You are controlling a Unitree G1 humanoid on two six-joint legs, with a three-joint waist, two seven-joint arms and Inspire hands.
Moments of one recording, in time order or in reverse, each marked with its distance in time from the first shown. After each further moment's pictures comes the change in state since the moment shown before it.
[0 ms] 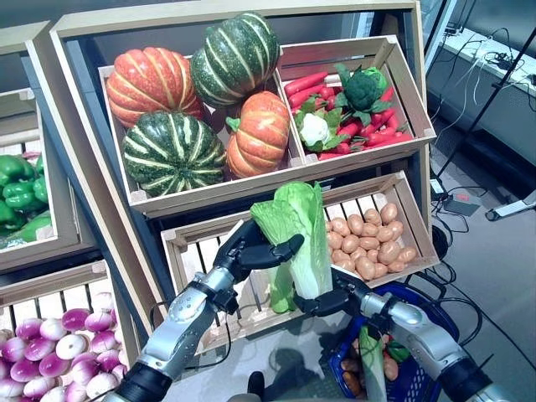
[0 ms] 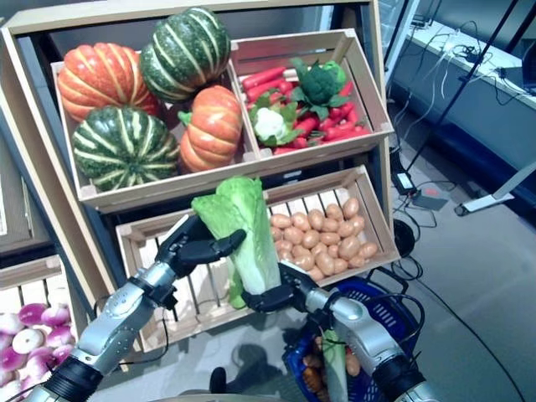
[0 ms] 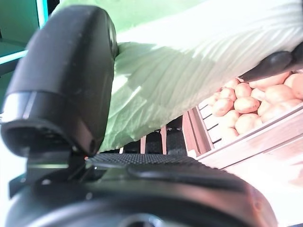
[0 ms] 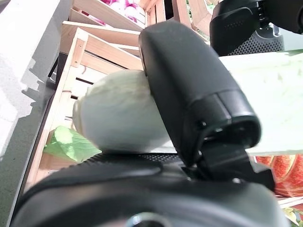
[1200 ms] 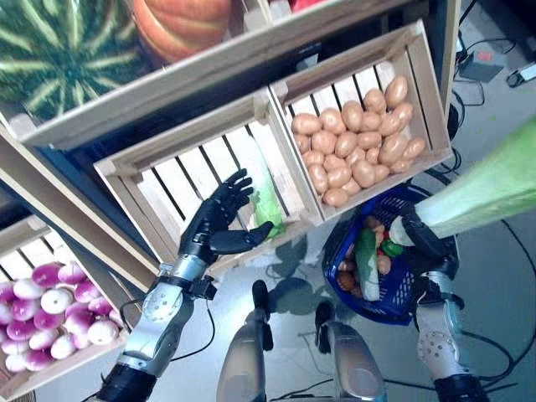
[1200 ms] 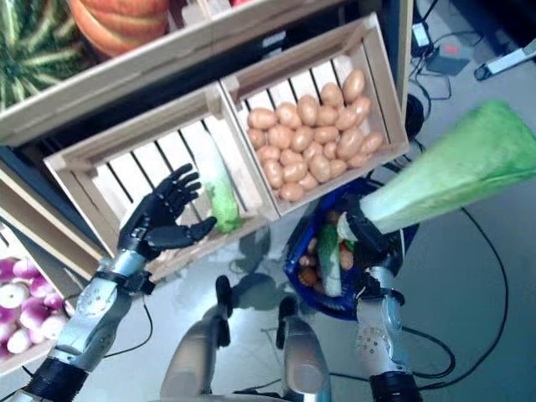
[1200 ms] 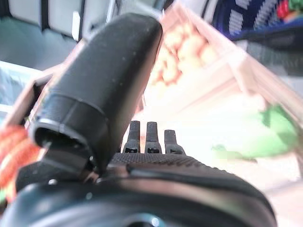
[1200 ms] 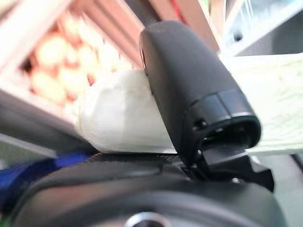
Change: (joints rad) left arm 0.029 0.033 0.172 -0.029 0.105 -0.159 0.170; right arm 0.098 0.241 -0.466 -0.011 0.510 -0.513 -0.516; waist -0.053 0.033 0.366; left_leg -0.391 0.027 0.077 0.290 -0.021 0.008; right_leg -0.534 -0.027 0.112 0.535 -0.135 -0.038
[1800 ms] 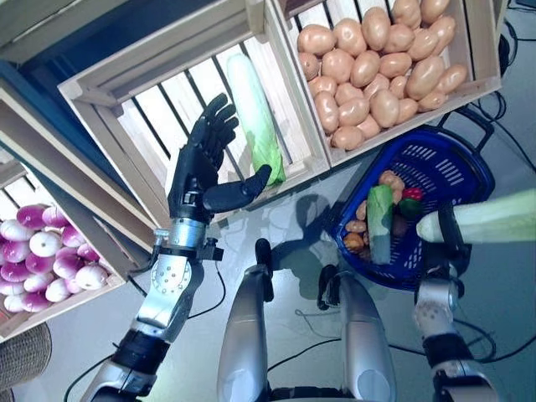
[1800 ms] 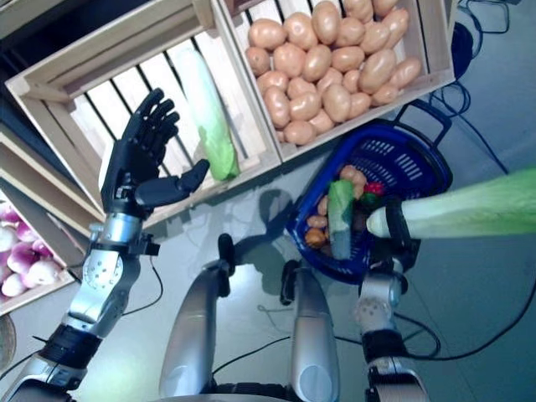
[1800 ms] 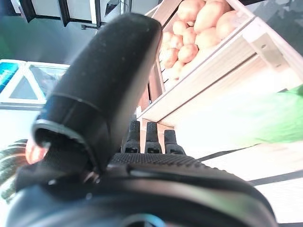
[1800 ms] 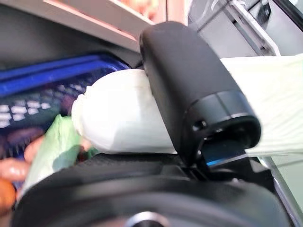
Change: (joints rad) left arm -0.215 -0.029 -0.053 0.013 0.080 -0.157 0.173; right arm -0.305 -0.006 -0.021 0.385 0.317 -0.095 -0.057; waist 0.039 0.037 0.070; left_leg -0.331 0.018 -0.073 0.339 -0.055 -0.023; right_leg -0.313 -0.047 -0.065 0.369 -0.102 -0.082
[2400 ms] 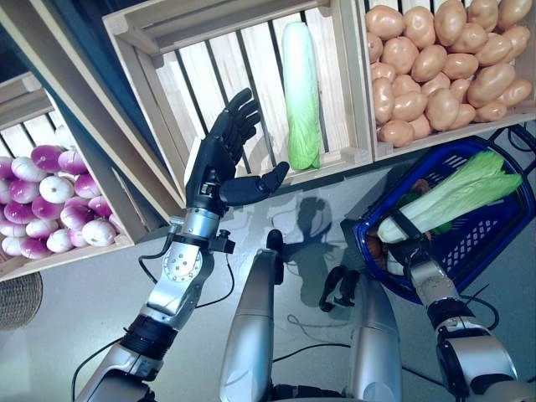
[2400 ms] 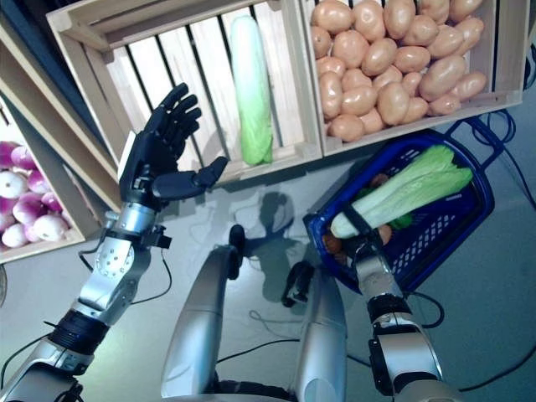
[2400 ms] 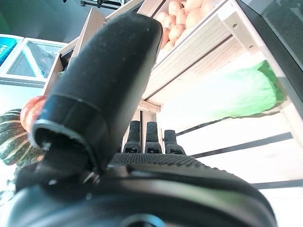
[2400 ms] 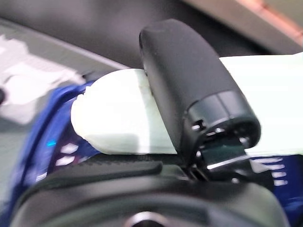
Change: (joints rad) left arm -0.081 0.004 -0.065 0.034 -0.033 0.033 -0.041; right arm -0.240 -0.089 0.044 0.463 0.007 0.497 0.081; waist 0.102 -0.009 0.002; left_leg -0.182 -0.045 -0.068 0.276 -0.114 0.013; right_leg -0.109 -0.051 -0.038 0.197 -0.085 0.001
